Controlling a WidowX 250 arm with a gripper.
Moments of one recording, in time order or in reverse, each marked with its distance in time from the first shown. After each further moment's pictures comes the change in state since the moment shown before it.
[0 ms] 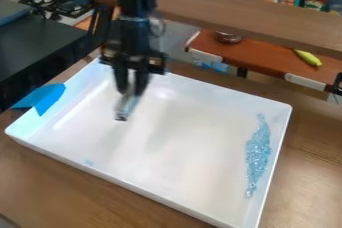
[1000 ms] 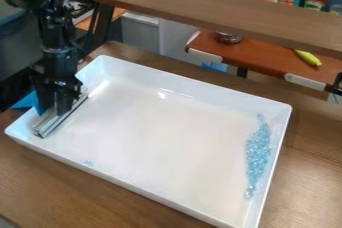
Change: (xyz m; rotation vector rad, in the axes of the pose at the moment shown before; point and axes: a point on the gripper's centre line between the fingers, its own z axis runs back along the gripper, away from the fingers) arm 0.001 0.119 -0.069 0.045 0.032 -0.195
